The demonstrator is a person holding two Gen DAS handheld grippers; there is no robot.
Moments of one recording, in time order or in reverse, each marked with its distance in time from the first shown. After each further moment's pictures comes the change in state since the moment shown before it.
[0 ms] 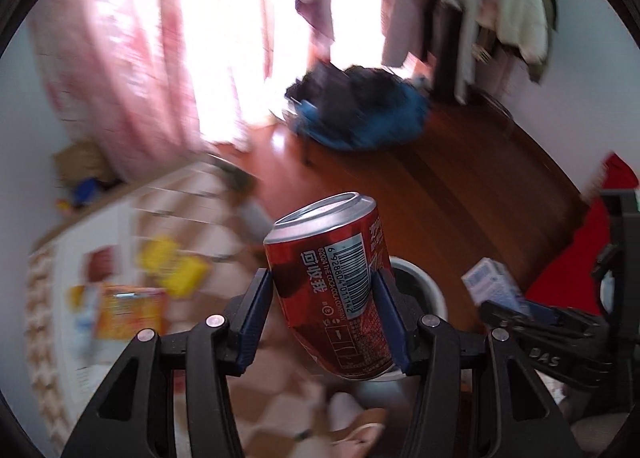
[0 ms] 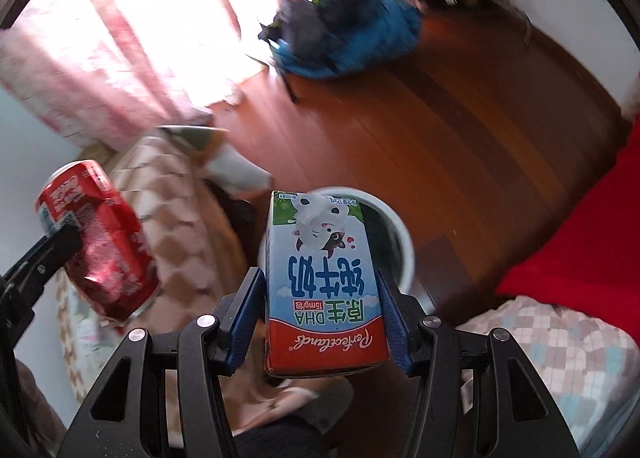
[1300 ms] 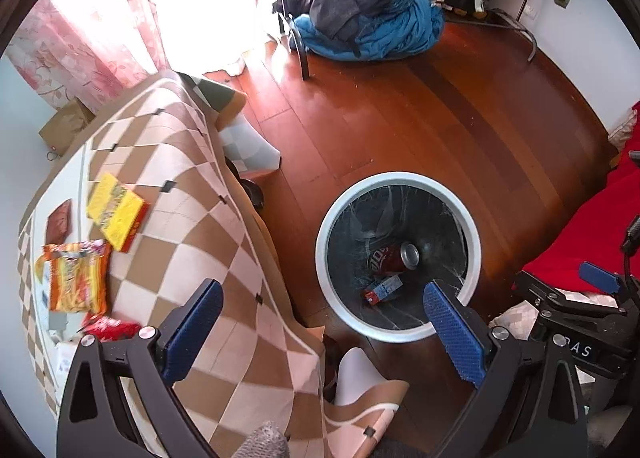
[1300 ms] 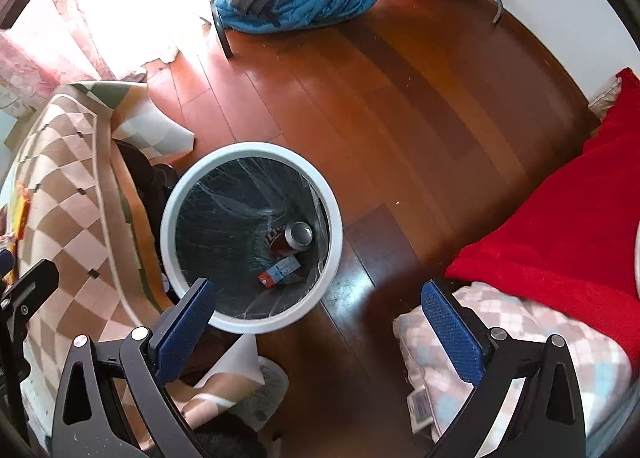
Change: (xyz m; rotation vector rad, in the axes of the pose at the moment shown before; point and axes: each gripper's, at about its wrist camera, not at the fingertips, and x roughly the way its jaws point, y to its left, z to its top) left arm 0.073 -0.021 -0.032 0.036 0.251 0.097; right arm 0.067 -0.038 -0.012 -0.035 0.098 -0.232
